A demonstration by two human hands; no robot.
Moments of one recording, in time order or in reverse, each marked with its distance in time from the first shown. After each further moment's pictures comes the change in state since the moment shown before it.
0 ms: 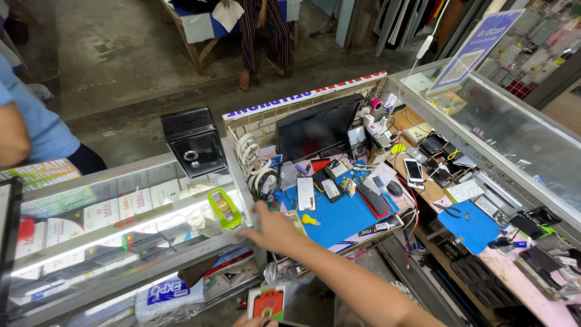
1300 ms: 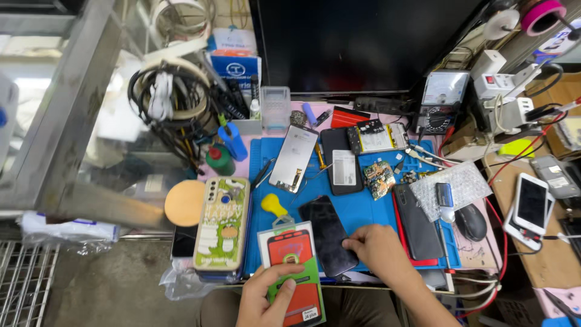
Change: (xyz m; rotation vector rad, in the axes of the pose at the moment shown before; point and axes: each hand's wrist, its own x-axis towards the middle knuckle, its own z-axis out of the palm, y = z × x) left_hand 0.172 -0.038 0.321 -0.286 0.356 -0.124; right_hand -0.011 0.531 -0.015 -0.157 -0.210 0.191
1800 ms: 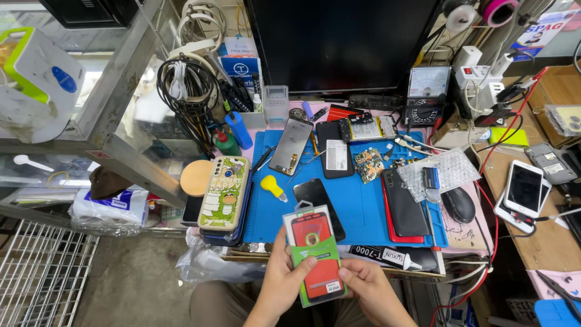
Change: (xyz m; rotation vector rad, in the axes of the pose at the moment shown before) left_hand -0.020 0.004 0.071 -0.447 -0.044 0.069; right_hand -0.114 0.065 0.066 1.339 -0.400 0.019
